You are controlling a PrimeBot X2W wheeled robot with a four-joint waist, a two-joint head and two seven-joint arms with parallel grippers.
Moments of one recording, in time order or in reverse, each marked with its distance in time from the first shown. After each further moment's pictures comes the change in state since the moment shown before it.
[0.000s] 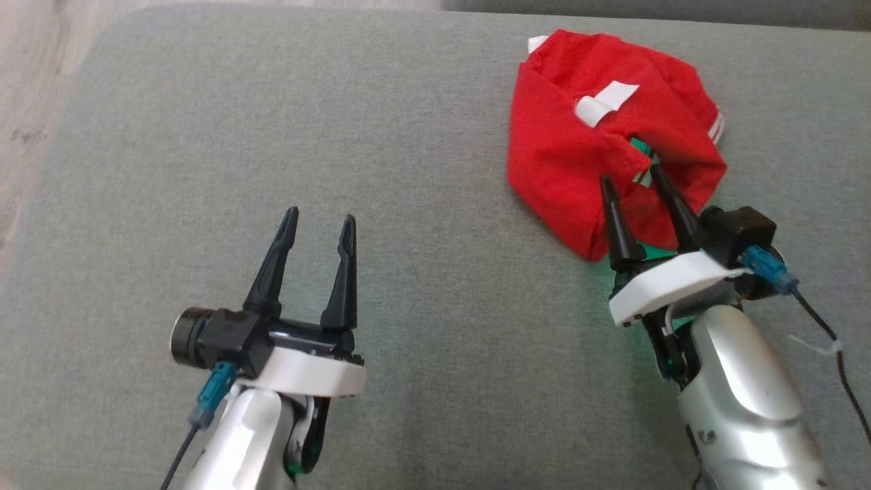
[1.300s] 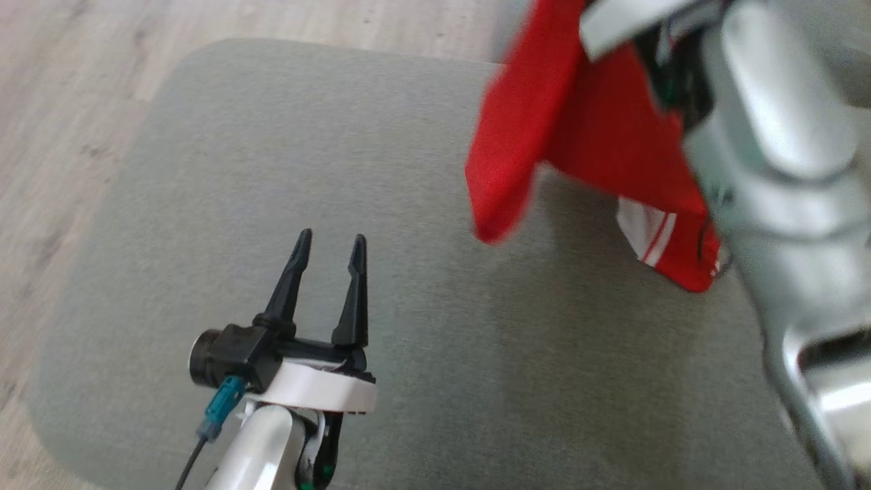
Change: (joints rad) left arm 0.034 -0.033 -0.002 0.018 -0.037 -0.019 0.000; right arm -0.625 -0.040 0.241 -0.005 0.063 0.000 0.088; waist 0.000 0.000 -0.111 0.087
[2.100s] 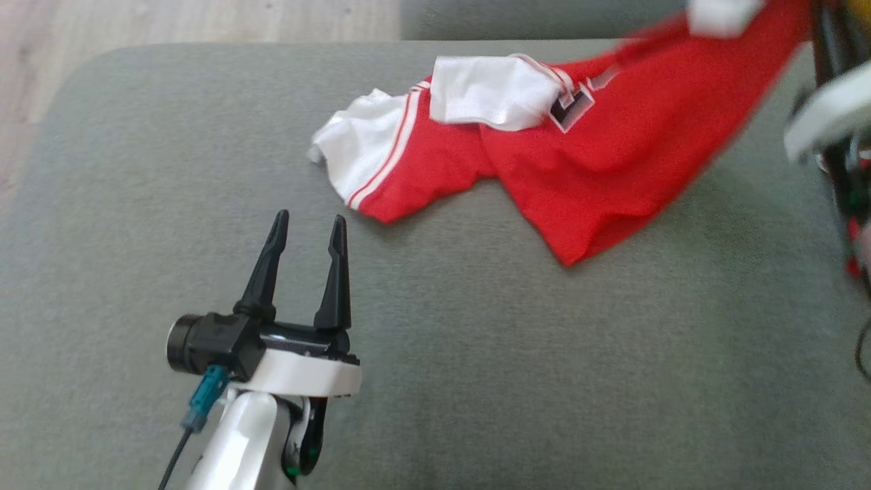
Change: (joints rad) left arm -0.012 0.000 0.052 -0.024 0.043 0.006 0.000; right arm 0.169 -0.330 -0.078 0.225 0.149 0.000 -0.023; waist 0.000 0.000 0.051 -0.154
